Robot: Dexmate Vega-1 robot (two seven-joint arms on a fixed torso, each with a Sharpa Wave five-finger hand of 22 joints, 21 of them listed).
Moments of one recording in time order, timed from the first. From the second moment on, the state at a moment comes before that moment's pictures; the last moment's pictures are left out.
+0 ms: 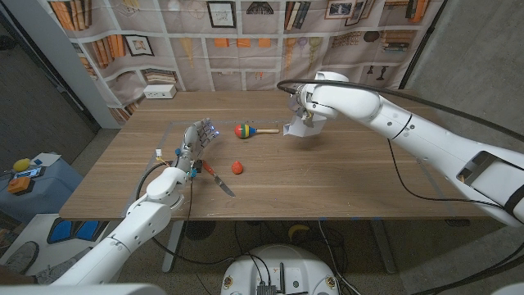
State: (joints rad) left arm 1.12 0.61 0.27 -1.65 -0.68 -0.20 0.19; left_hand 0.04 0.08 0.77 0.07 0.19 0.10 0.05 0.18 0.17 0.10 0.06 0.20 0.18 0.18 0.04 0.18 0.17 0.29 0.05 0.20 0.17; right arm -0.26 -0.65 -0.93 -1.97 -1.48 0.28 1.12; right_hand 0.76 -0.11 0.38 -0.15 0.32 0.28 -0.10 0.50 0.20 0.52 -0.20 0.22 0.25 0.26 -0.04 0.37 0.26 0.41 0.01 0.19 0.17
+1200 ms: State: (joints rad) left arm 1.13 0.62 0.26 -1.67 -0.67 -0.20 0.19; left_hand 0.04 0.08 0.77 0.07 0.19 0.10 0.05 0.18 0.17 0.10 0.06 0.20 0.18 0.18 0.04 0.18 0.17 0.29 0.05 0.20 0.17; right arm -0.30 -0.65 -0.83 -1.99 -1.30 0.20 1.11; right_hand 0.75 -0.12 0.38 -0.15 0.33 0.27 -0.11 0.49 0.20 0.50 -0.19 0.21 0.25 0.26 -0.04 0.36 0.27 0.41 0.01 0.19 0.17
